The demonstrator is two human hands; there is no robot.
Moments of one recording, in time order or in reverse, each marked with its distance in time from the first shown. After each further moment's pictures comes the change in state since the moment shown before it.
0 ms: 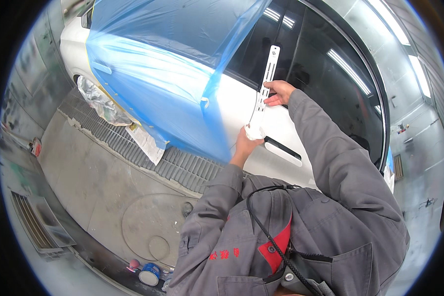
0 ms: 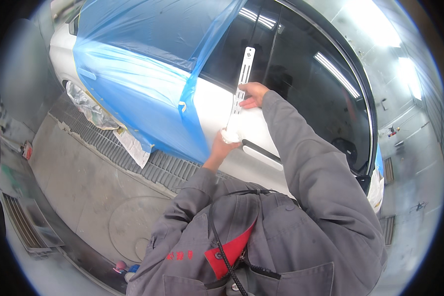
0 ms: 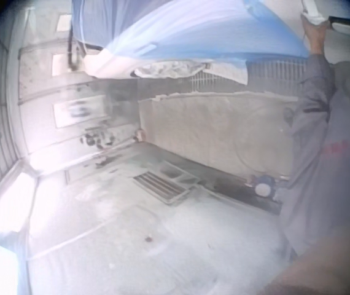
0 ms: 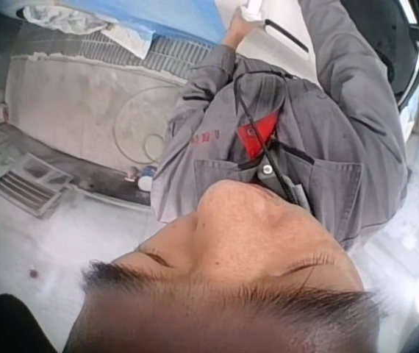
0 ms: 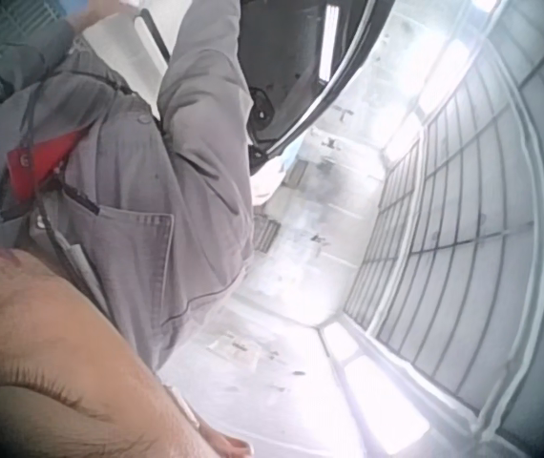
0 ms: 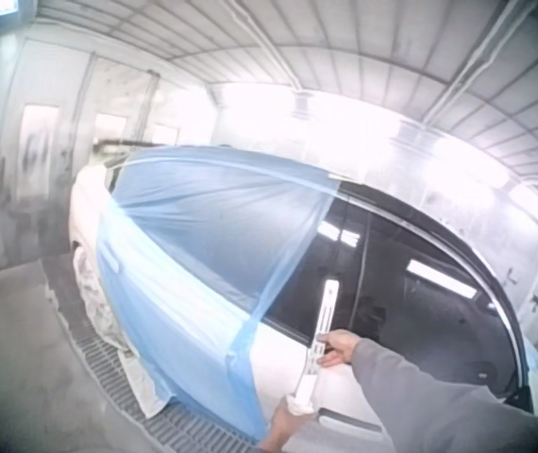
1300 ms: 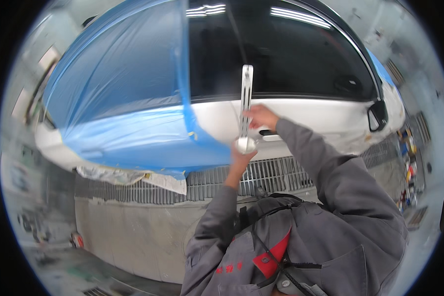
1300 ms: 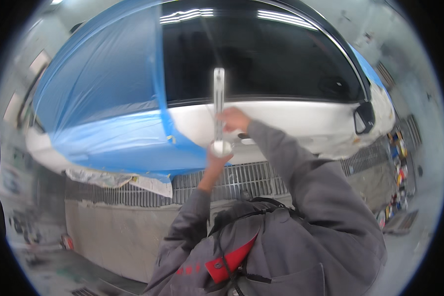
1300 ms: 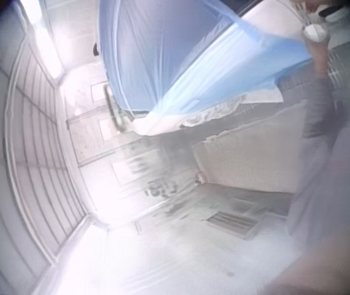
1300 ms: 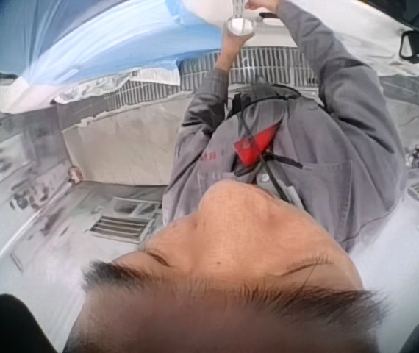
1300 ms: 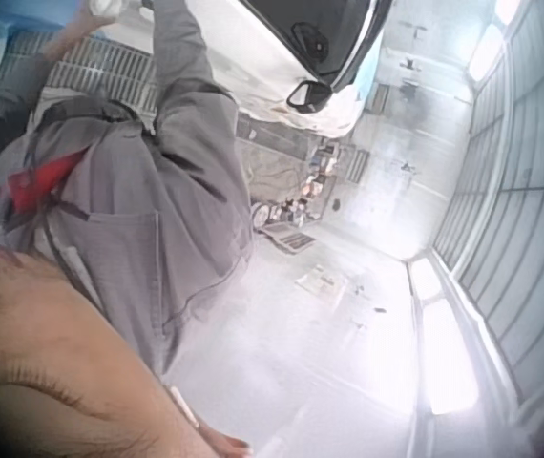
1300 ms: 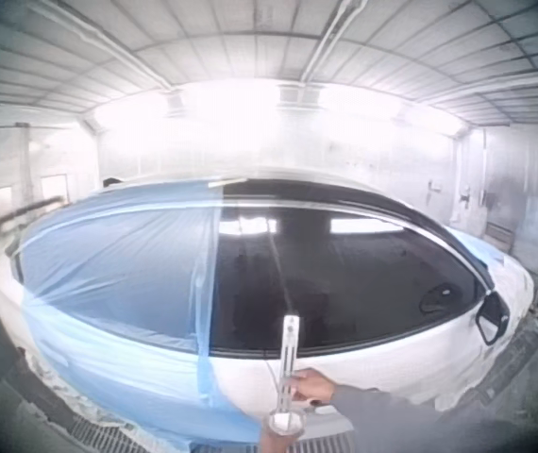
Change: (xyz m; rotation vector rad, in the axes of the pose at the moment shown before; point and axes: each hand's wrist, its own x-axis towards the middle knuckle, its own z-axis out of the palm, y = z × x) left_hand -0.011 0.055 -0.061 0.250 -0.331 0.003; right_hand -0.071 0.073 0.048 0.170 0.165 -0.130
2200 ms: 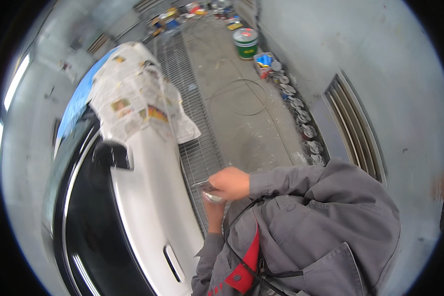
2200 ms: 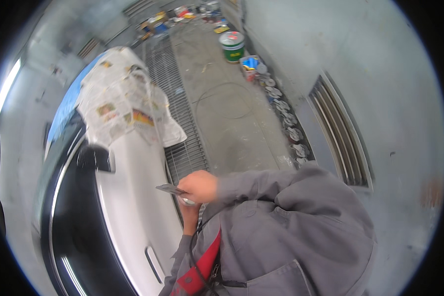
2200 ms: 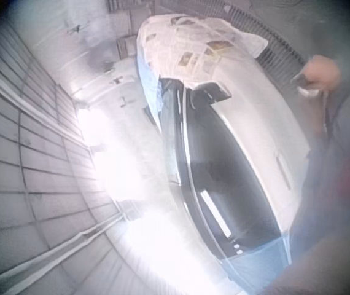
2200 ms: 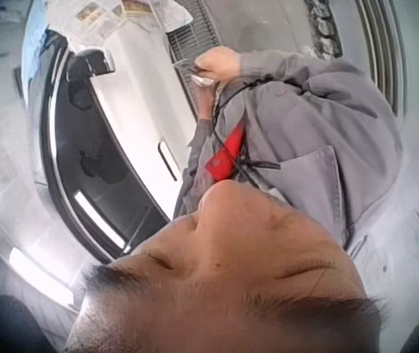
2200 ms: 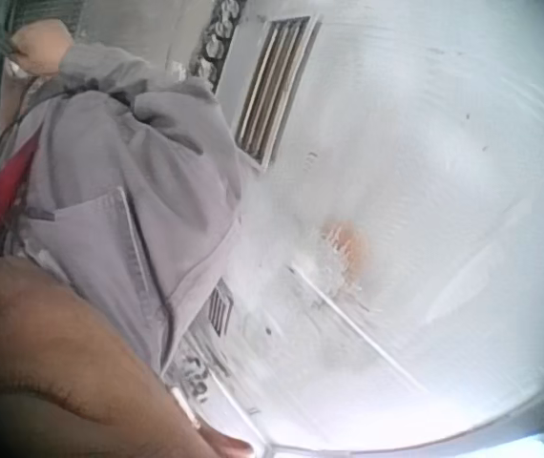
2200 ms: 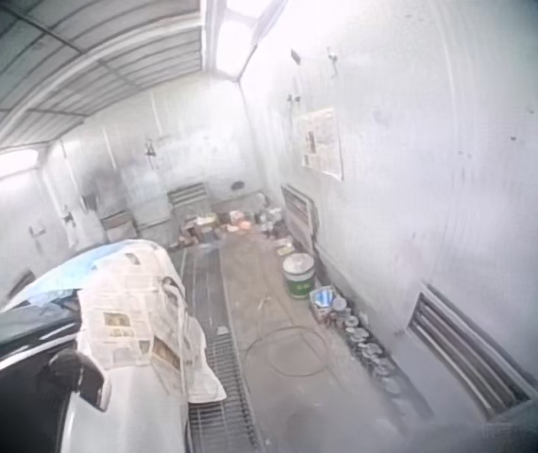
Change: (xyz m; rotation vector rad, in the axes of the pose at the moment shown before) left_hand -0.254 0.117 0.484 0.158 -1.543 0.212; right_hand -0.580 0.327 -0.176 -0.090 1.173 0.078
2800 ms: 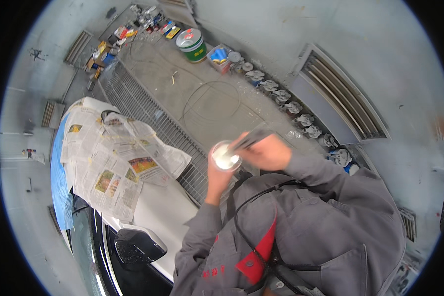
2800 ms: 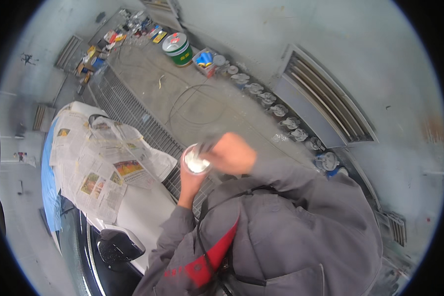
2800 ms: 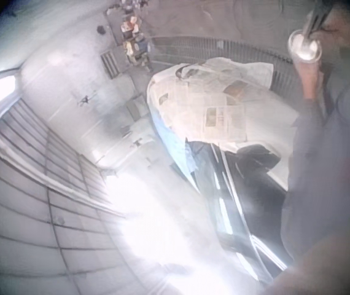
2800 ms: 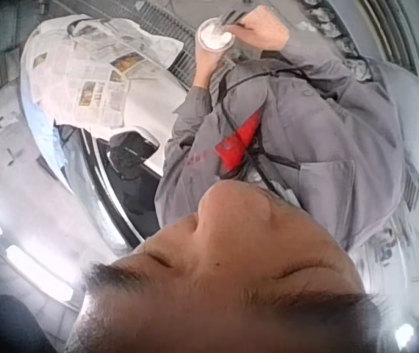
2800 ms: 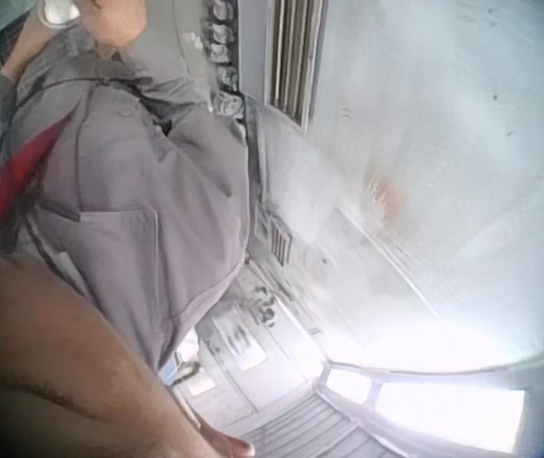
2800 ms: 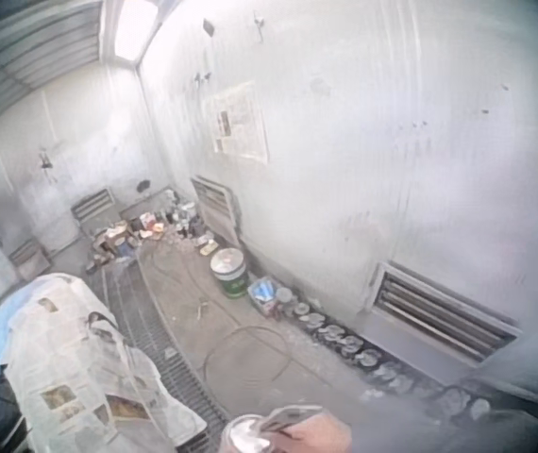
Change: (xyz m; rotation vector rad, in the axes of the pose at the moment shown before) left_hand 0.319 0.082 0.074 0.004 -0.645 0.193; right_hand 0.056 0.087 -0.161 -0.010 0.751 0.359
